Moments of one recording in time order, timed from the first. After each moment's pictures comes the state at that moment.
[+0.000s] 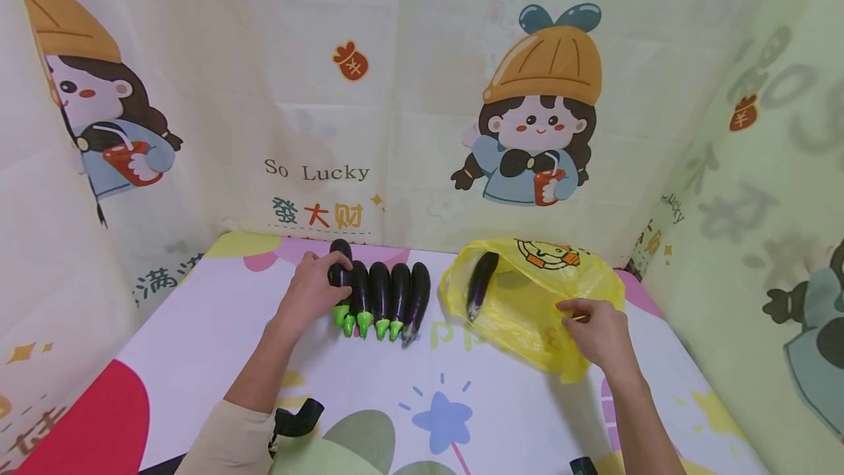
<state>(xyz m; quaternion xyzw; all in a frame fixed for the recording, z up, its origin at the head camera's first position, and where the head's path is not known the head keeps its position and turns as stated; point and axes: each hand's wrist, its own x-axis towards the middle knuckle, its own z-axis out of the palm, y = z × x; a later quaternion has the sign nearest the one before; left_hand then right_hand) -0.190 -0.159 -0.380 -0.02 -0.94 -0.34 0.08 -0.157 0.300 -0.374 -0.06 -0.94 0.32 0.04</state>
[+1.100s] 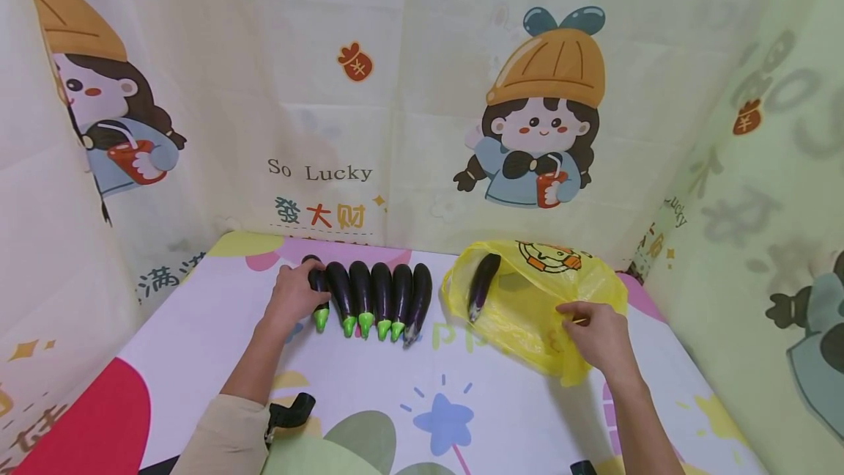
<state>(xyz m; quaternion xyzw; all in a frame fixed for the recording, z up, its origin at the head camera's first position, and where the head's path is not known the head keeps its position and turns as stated) -0.199 -0.191 -0.407 0.06 -0.94 -0.33 0.04 -0.158 0.299 -0.375 -0.05 -0.95 0.32 0.03</state>
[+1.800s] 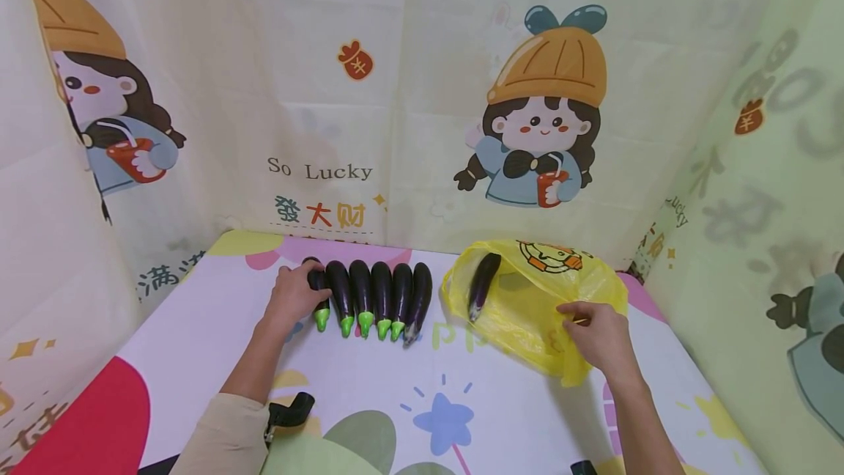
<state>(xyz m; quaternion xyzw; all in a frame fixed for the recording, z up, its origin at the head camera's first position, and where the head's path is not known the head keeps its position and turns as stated) -0.202 -0.192 -0.414 0.06 -0.94 -0.33 0.04 -0.158 0.298 -0.375 -0.06 -0.95 0.32 0.03</state>
